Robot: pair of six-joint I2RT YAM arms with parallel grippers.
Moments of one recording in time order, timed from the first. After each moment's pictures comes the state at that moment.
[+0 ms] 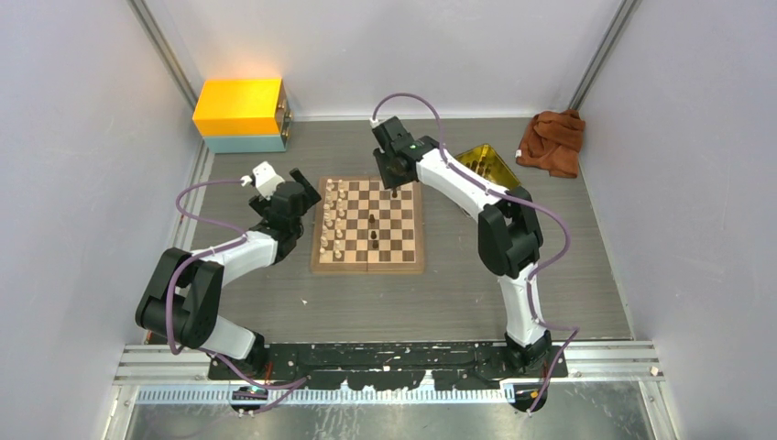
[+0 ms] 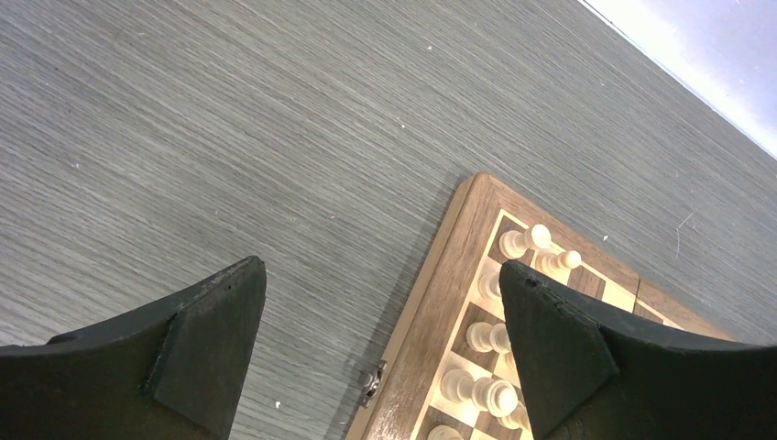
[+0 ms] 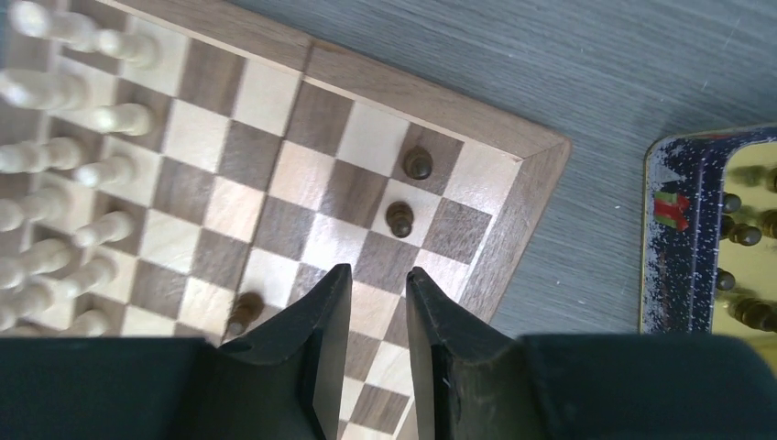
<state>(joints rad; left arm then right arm) -0.37 1.47 0.67 0.35 -0.61 -0.68 0.62 2.11 1.85 -0.68 0.17 0.21</state>
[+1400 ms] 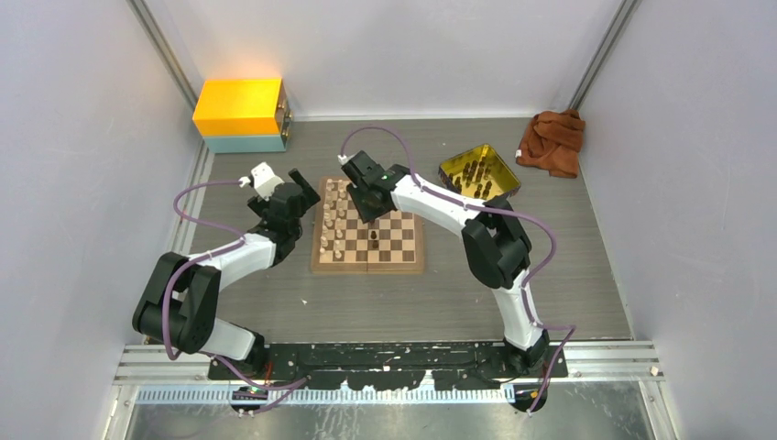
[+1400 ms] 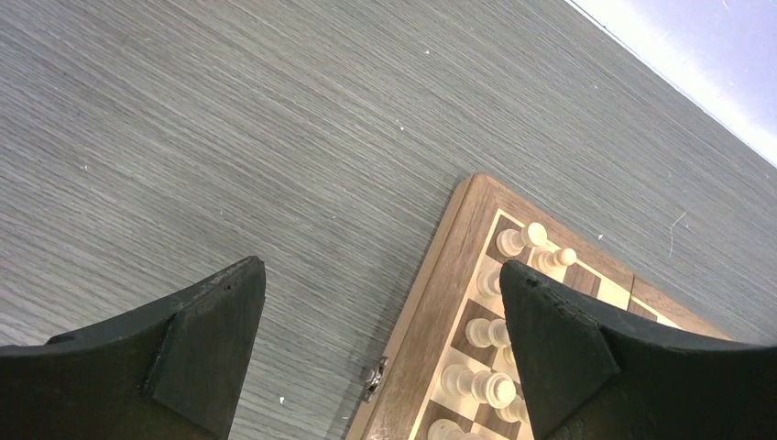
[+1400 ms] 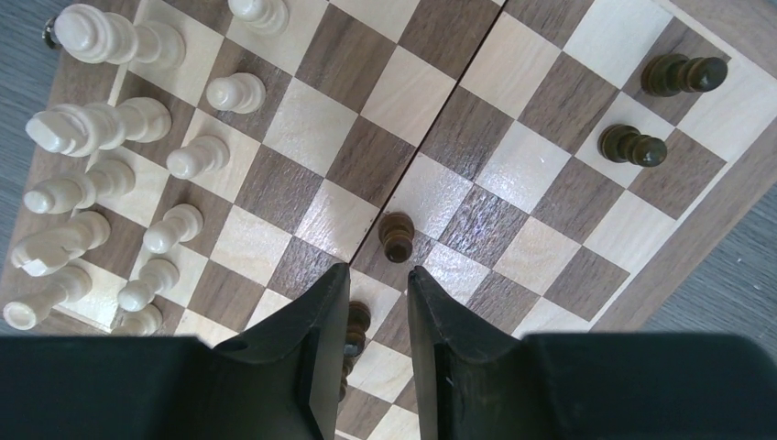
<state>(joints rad) -0.37 1.44 0.65 0.35 -0.61 -0.67 0.81 2.08 1.74 -0.66 0.16 0.24</state>
